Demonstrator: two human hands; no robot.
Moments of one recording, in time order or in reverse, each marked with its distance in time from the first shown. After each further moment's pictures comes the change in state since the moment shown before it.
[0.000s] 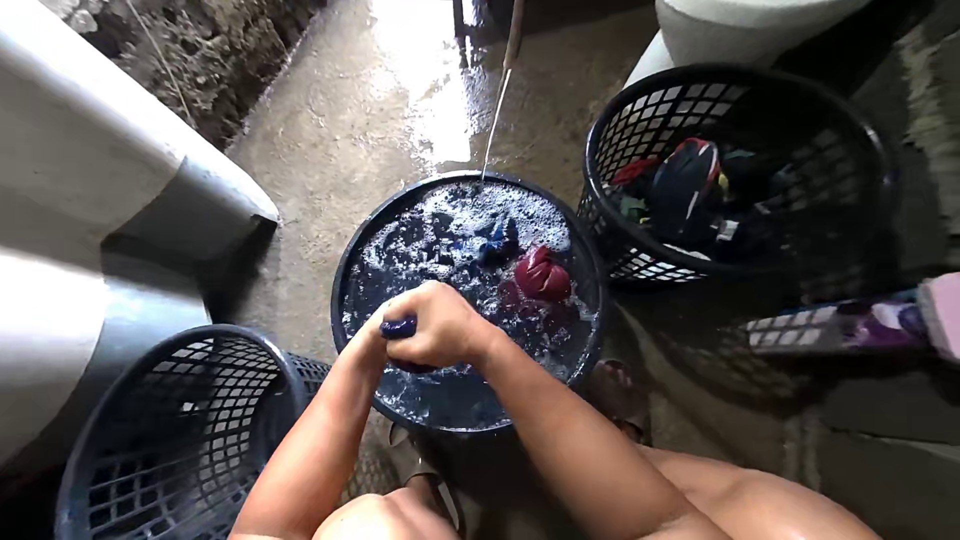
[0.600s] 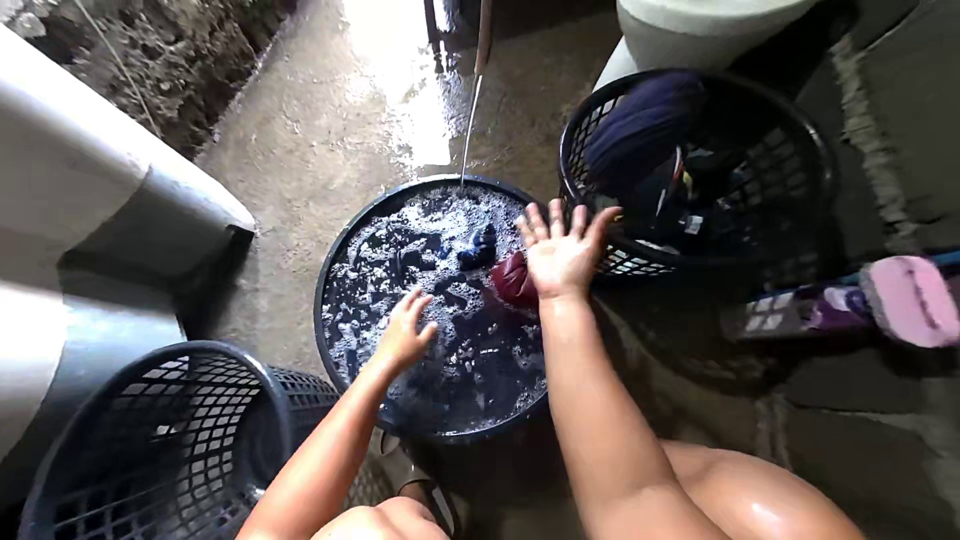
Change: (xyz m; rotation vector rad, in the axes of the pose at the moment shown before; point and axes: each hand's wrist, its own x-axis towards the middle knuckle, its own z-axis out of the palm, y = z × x) left_hand 0.058 -0.044 -0.003 1.235 0.000 0.274; right_hand -0.049 0.095 -0.098 1.229 1.246 0.033
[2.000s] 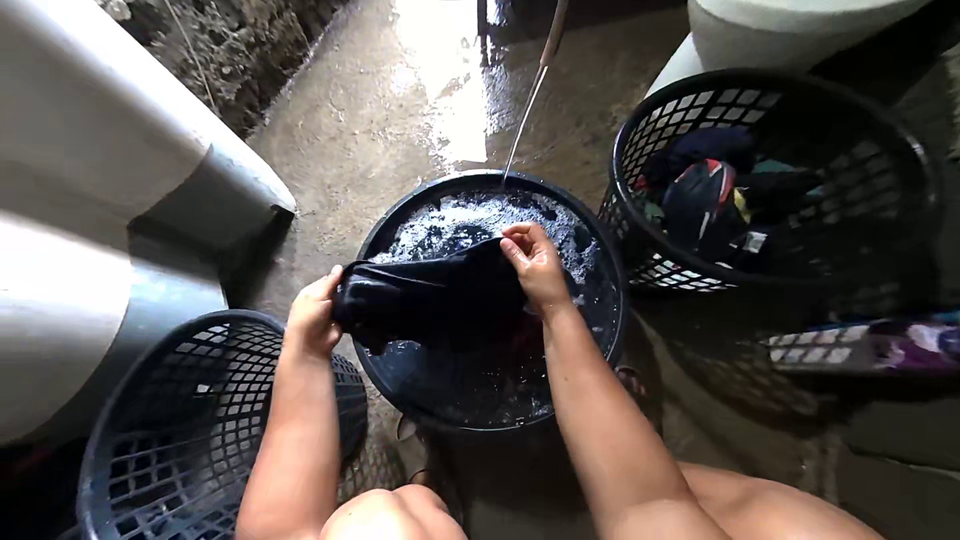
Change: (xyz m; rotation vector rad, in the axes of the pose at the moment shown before) left_hand -0.076 0.002 -0.125 -0.923 0.604 -0.356; right_hand -0.025 0.056 0.004 -1.008 -0.501 -0.082
